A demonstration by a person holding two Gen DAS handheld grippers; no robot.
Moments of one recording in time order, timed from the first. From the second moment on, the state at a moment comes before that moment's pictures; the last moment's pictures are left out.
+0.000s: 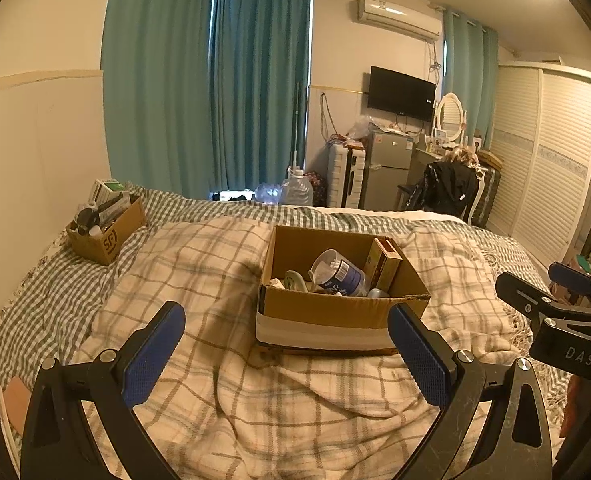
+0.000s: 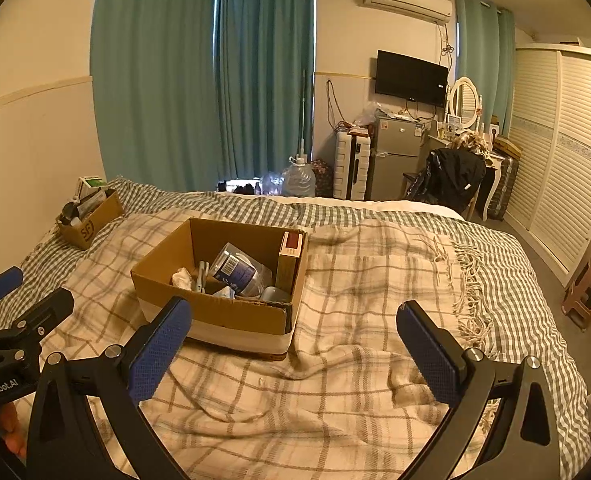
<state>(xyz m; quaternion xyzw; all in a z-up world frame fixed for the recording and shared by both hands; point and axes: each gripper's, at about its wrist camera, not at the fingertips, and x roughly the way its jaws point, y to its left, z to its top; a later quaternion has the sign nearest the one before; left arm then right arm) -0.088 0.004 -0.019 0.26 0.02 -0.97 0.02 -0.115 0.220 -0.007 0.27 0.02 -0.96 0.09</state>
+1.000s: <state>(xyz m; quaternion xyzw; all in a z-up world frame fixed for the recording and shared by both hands) -0.090 0.006 -0.015 0.26 0.01 -0.96 0.04 -0.116 0.223 -0.006 0.27 0.02 -0.96 0.09</state>
